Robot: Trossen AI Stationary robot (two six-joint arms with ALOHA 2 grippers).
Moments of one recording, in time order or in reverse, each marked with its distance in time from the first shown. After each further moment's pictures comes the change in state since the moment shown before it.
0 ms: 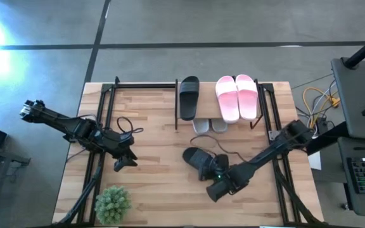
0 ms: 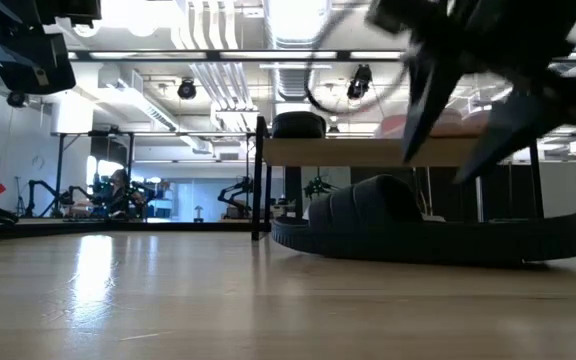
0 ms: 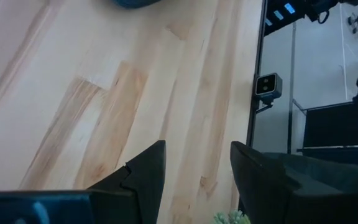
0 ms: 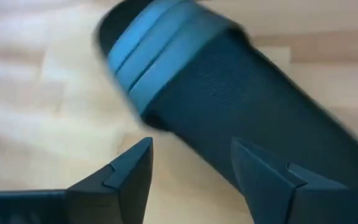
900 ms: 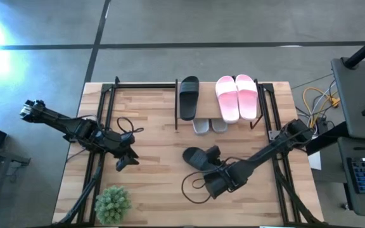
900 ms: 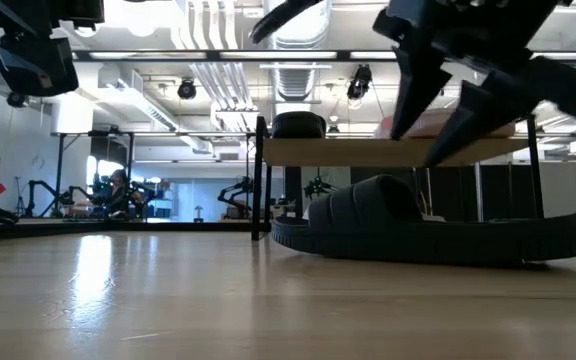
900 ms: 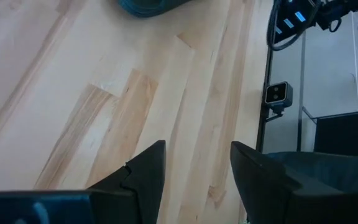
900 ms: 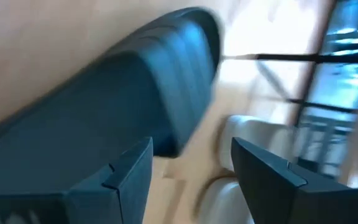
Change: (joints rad) left arm 0.000 0.013 0.000 0.003 -0.050 -0.005; right arm -0.017 -0.008 0.045 -0.132 0.126 -2.102
